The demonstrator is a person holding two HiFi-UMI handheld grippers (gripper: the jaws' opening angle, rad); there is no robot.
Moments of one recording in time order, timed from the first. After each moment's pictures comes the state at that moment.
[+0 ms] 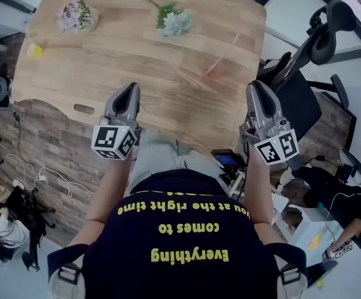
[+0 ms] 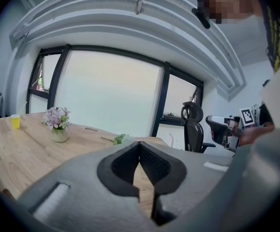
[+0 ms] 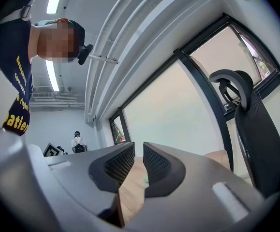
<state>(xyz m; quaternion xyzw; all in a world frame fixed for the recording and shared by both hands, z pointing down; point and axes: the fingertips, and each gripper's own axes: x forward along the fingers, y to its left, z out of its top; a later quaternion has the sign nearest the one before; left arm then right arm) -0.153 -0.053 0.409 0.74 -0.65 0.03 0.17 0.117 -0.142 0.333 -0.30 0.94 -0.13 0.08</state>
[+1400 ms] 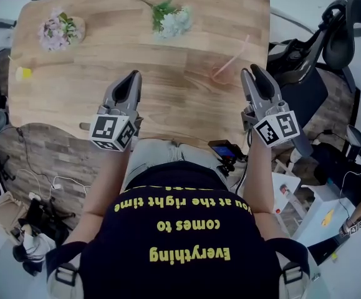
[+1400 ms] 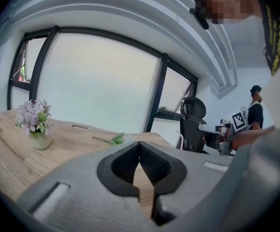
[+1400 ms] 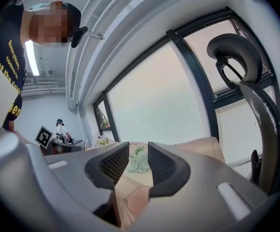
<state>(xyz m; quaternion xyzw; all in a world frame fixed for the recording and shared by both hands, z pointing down) -0.197 -0.146 0.430 0.79 -0.58 0.06 0.19 0.066 -0.214 0.400 -0.38 0.91 -0.17 -0.02</state>
